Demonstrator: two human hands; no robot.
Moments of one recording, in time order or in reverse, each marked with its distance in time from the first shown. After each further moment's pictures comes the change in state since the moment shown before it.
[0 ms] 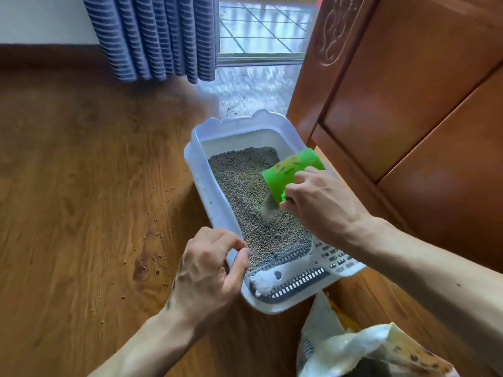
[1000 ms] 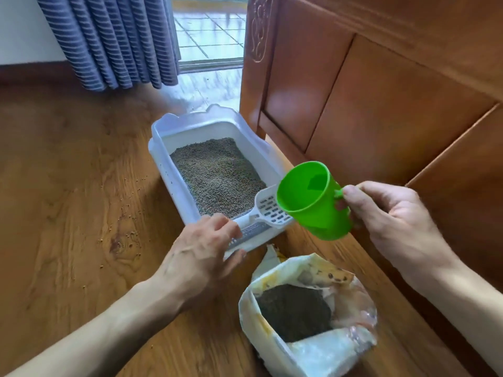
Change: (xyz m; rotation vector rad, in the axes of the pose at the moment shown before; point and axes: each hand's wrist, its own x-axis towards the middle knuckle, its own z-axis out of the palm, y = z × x) left_hand -0.036 0.089 0.002 0.281 -0.373 0.191; right_hand -0.209 0.016 -0.097 0.999 0.308 0.594
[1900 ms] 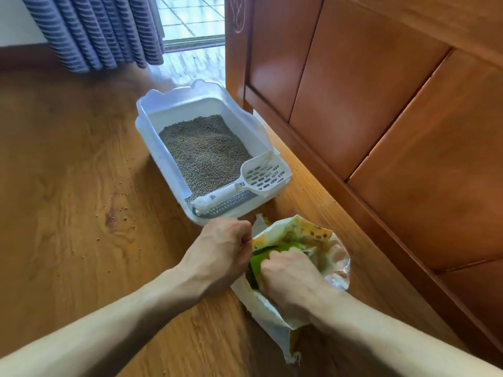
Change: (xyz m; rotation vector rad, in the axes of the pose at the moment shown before) left_hand -0.023 0.058 0.036 -0.207 -0.054 0.002; right_hand -0.093 0.059 0.096 -0.993 -0.625 -0.341
